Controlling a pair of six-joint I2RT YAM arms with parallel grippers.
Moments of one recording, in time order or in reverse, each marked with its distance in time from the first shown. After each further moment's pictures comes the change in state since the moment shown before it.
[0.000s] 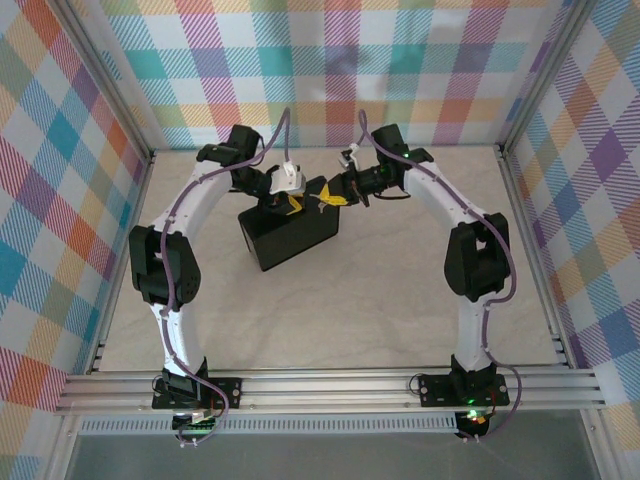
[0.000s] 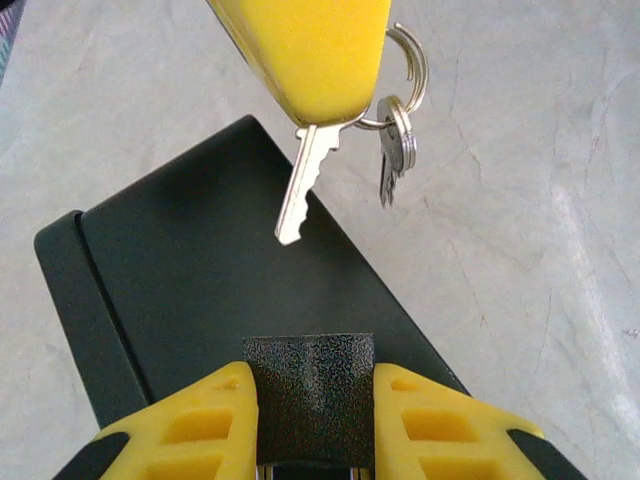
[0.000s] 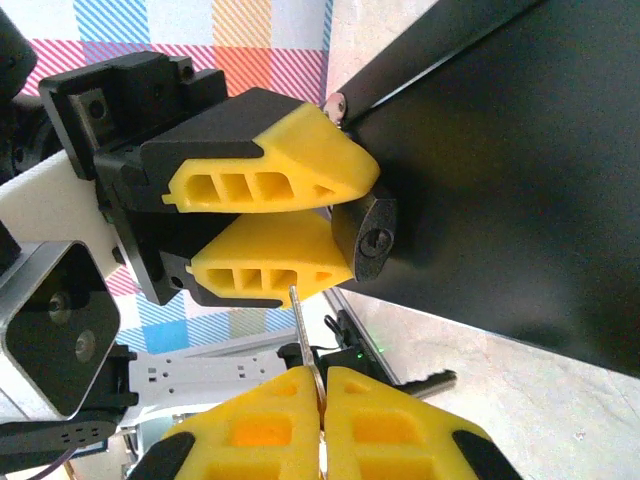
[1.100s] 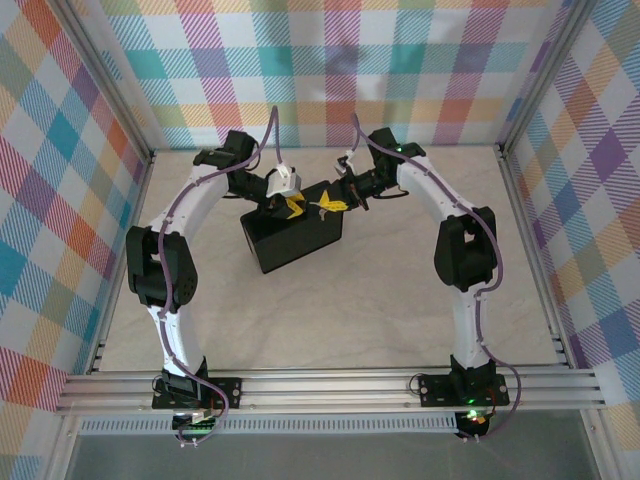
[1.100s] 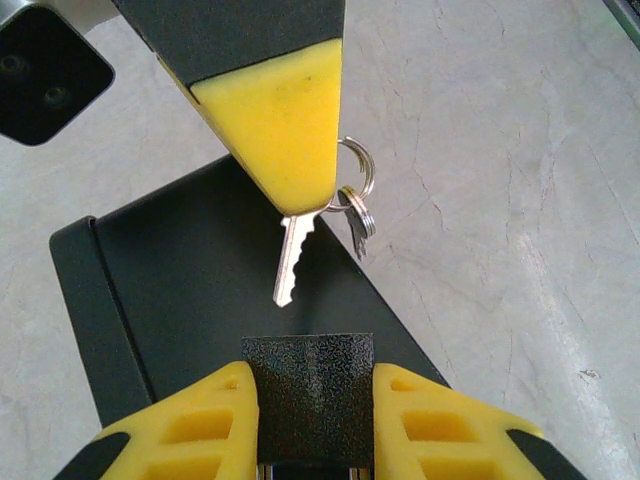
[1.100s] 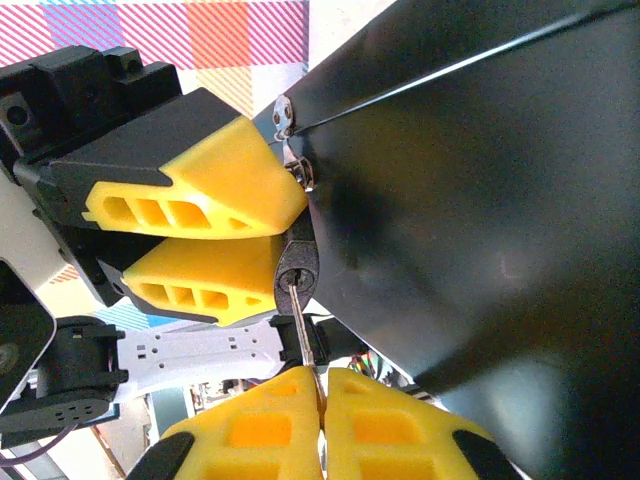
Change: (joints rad) left arm 0.019 -0.025 -0.072 0.023 0.130 0.012; right arm -0.004 0.119 0.136 -0.238 -0.037 -0.154
